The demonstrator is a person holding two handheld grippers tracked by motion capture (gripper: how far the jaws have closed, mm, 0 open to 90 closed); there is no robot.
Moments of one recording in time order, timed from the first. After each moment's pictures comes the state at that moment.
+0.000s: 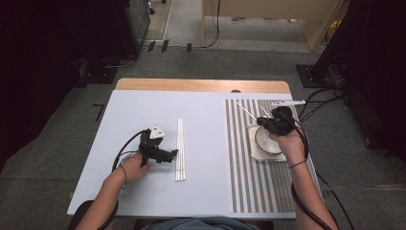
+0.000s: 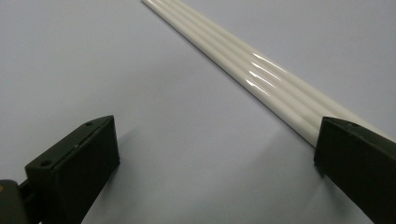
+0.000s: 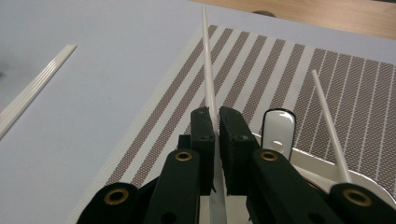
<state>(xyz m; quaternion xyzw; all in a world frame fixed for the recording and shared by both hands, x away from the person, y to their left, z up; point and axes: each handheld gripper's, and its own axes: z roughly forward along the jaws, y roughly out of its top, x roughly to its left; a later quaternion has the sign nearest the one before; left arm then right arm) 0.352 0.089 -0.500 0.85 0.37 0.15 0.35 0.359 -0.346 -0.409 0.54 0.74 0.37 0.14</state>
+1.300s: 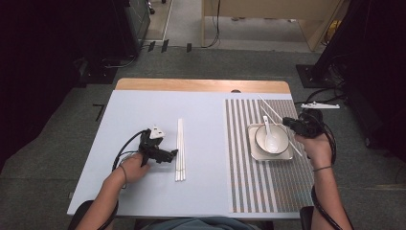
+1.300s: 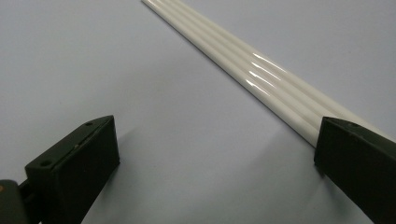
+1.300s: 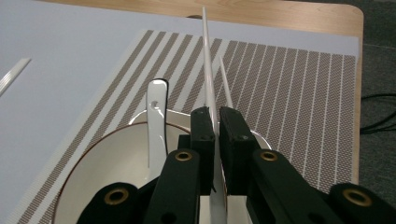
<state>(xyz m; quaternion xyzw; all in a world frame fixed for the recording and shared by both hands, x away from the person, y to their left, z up) 0.352 0.089 -0.500 0.85 0.37 0.15 0.35 0.339 -0.421 -0.404 0.58 0.70 0.37 0.18</state>
